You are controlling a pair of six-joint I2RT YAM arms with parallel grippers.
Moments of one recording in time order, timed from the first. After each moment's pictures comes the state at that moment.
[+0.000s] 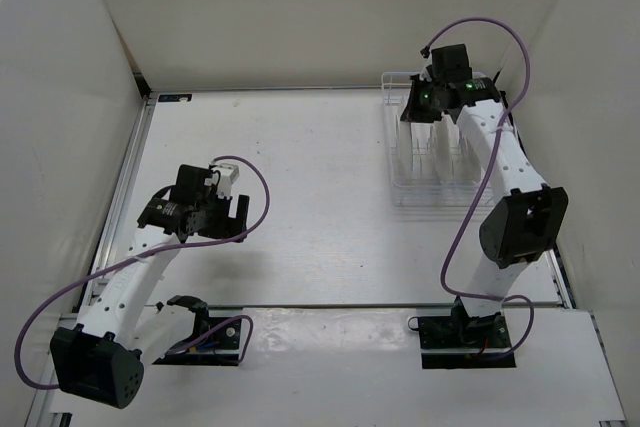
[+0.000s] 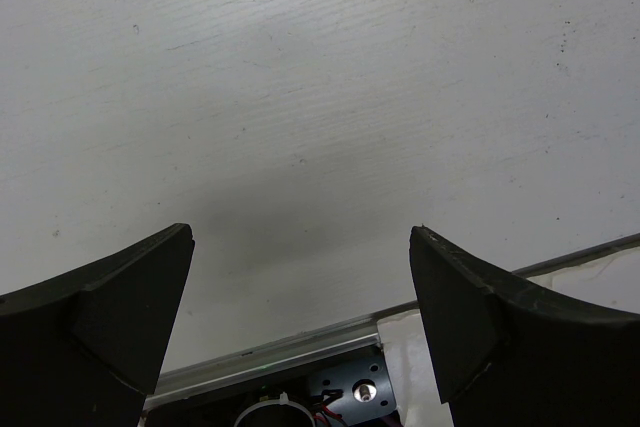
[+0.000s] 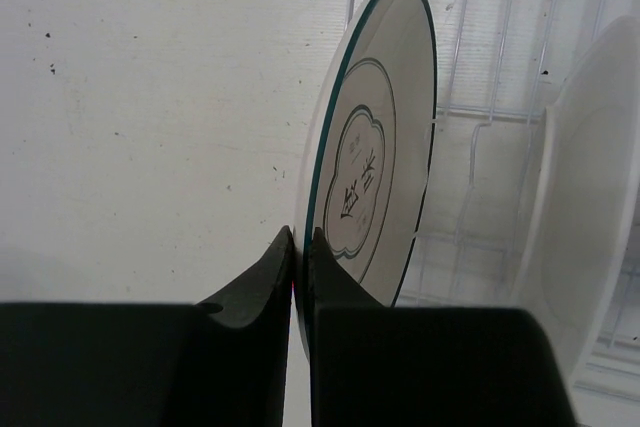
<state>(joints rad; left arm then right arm) -0.25 0.97 0.84 -0.87 0.09 -0.03 0.23 1.77 1.80 -0.82 -0.14 0.25</state>
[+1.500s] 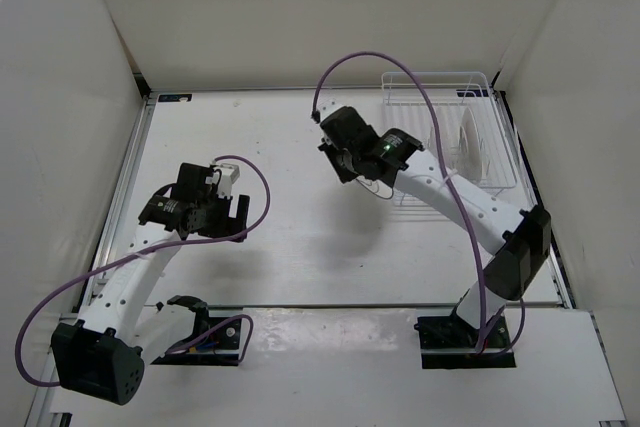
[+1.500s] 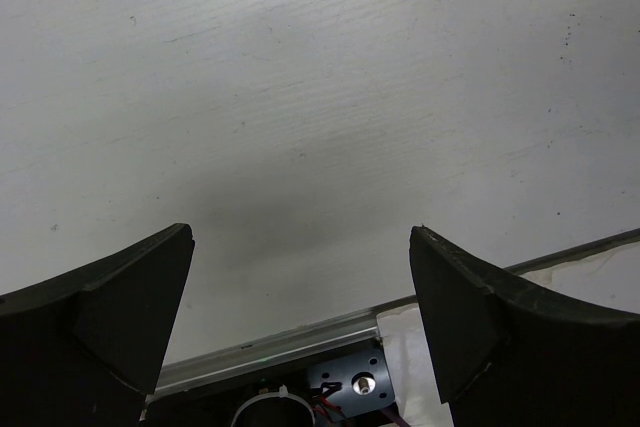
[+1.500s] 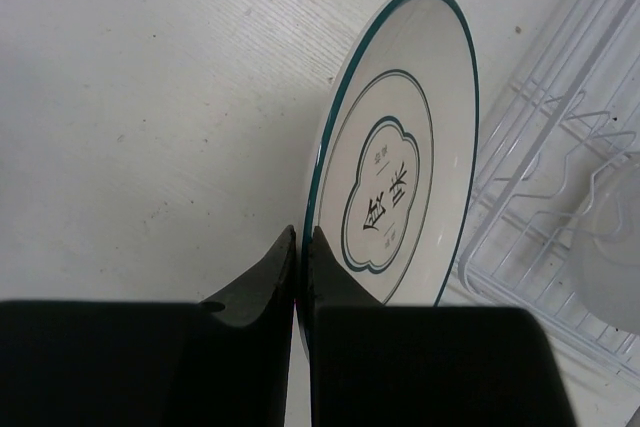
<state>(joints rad) -0.25 0.99 0.85 -0.89 0.09 -0.03 0.87 1.63 1.67 -0.89 0.28 0.09</state>
